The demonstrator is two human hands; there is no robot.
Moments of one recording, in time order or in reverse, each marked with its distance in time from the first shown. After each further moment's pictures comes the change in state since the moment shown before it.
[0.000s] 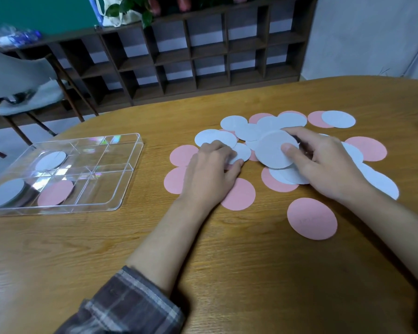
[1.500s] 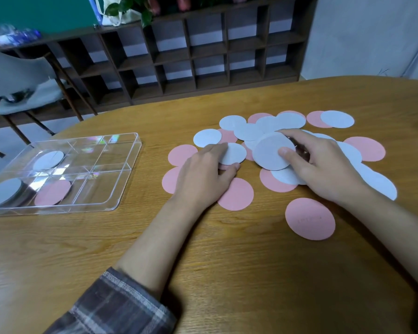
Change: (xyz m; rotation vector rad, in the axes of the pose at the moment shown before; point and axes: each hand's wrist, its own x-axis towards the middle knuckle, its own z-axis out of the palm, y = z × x) left_hand -0.002 -0.002 -0.007 -0.022 -0.064 -0.045; right_hand -0.002 0.001 0.001 -0.024 -0.031 0.006
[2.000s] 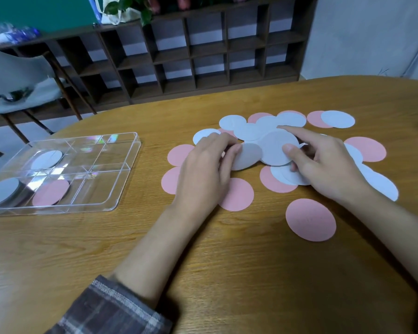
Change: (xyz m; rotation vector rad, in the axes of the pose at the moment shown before) left_hand -0.009 0.016 -0.012 -0.166 0.291 0.196; right_hand 0.002 0.003 0.000 0.085 0.045 0.043
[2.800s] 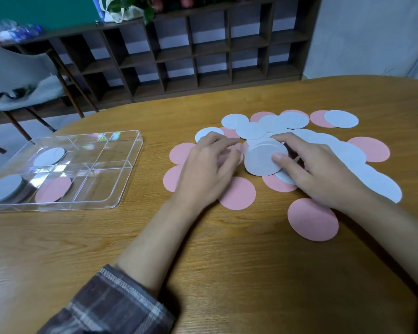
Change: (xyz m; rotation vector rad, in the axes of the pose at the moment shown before) left_hand 0.004 -0.011 0.004 -0.060 -0.129 -0.125; right_hand -0.006 -0.006 0.006 -0.124 -0.164 -0.137
